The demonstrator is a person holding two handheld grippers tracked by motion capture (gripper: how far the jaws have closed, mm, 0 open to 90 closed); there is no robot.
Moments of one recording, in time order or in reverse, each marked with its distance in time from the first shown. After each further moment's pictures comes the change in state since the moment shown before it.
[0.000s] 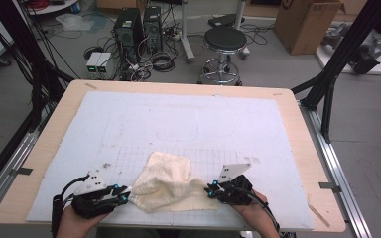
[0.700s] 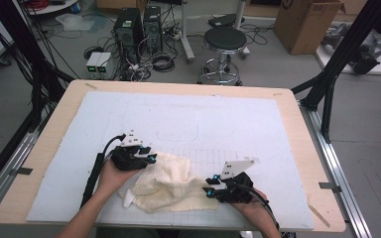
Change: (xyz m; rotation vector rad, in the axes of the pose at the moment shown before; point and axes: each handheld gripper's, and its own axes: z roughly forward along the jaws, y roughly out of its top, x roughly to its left) left arm 0.049 0.071 0.109 0.096 0.082 0.052; right arm -0.006 0.002 -0.003 -0.075 0.025 0.025
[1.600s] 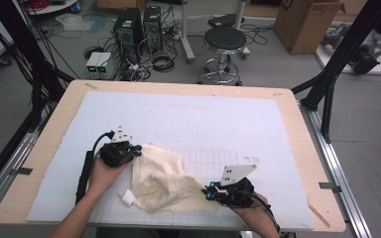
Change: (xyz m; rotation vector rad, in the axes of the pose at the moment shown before) left arm 0.021 -0.012 -0.028 -0.009 0.124 -0.041; right arm 0.023 0.009 -0.010 -0.018 0.056 -0.058
